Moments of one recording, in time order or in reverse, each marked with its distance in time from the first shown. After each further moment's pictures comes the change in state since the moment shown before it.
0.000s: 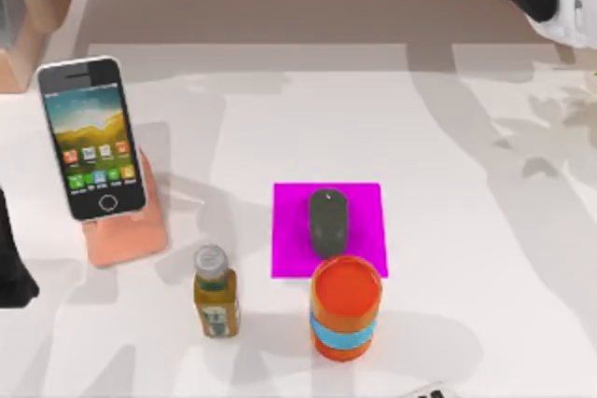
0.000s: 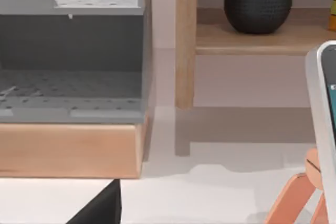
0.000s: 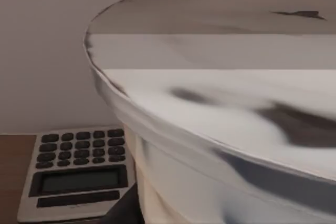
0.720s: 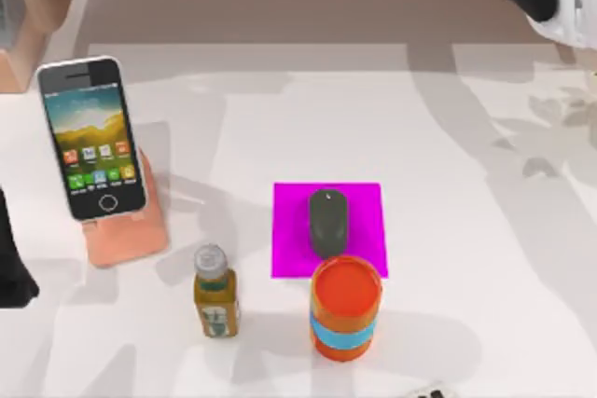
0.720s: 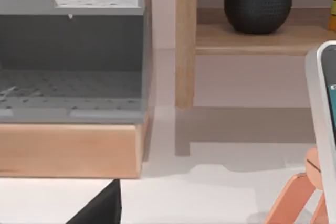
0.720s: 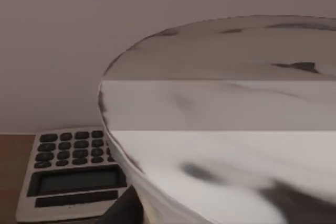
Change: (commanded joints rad) left arm 0.000 0.000 0.000 0.000 0.000 0.000; right arm 0.000 0.000 0.000 0.000 0.000 0.000
